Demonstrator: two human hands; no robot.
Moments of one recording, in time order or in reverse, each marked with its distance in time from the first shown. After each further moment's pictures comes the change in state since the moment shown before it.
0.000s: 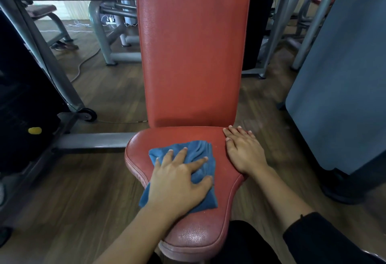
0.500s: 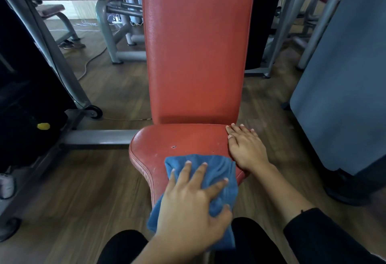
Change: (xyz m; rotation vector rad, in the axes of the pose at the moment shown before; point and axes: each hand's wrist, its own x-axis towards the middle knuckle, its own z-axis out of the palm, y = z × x) left_hand -0.048 0.024 0.005 0.065 0.125 0.168; right_hand 0.003 0.001 0.000 -0.014 -0.028 0.015
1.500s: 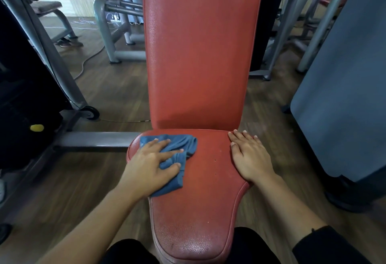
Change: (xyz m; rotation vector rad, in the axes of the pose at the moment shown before) left_hand 0.069 -0.123 0.017 -0.207 -0.037 -0.110; right_hand -0.001 0.000 0.000 0.034 0.028 -0.003
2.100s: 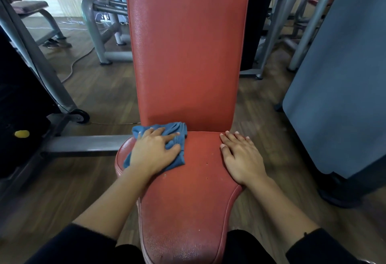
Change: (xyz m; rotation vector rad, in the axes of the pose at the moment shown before) left_hand 0.063 0.014 0.014 0.154 0.061 -0.068; right_hand -0.001 0.000 0.001 0.022 0.033 -0.002
